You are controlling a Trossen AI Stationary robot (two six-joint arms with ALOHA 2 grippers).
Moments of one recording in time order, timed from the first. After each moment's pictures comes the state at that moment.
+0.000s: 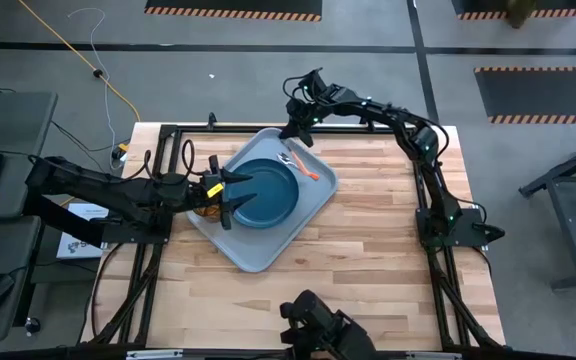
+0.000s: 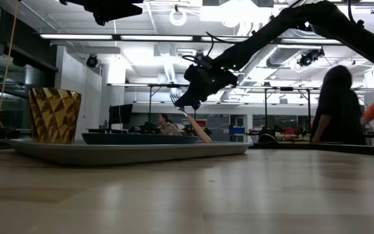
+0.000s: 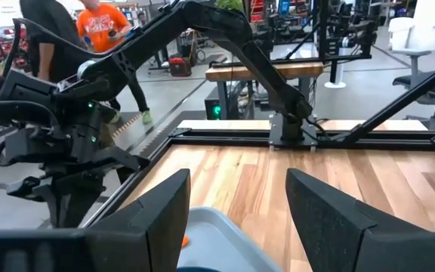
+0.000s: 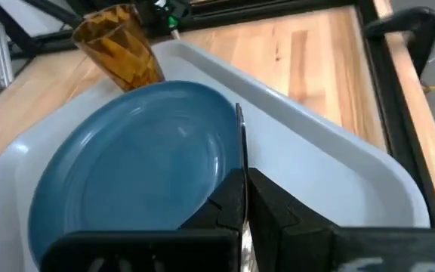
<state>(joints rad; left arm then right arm) -0.15 0.91 0.60 0.23 -0.43 0.08 -0.71 2.25 1.87 -0.48 -0.88 -0.45</state>
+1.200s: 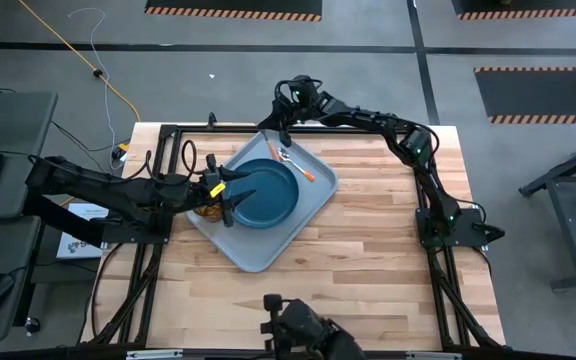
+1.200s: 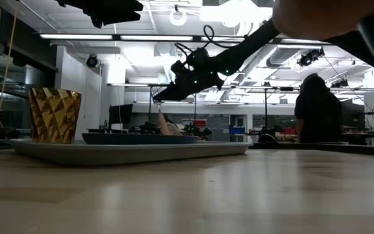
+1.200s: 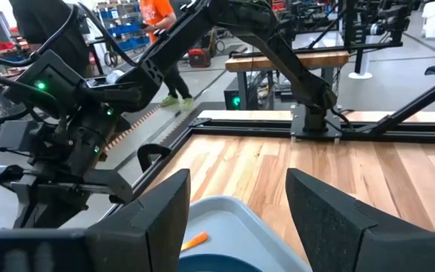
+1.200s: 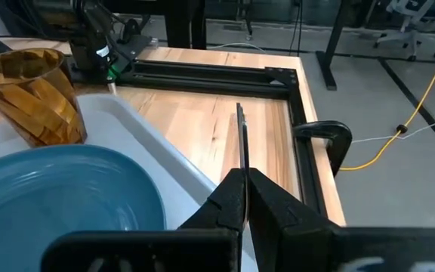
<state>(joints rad) -0.15 0.91 0.60 0.20 -0.51 0.08 -0.64 2.31 1.86 -0.01 -0.70 -0.37</state>
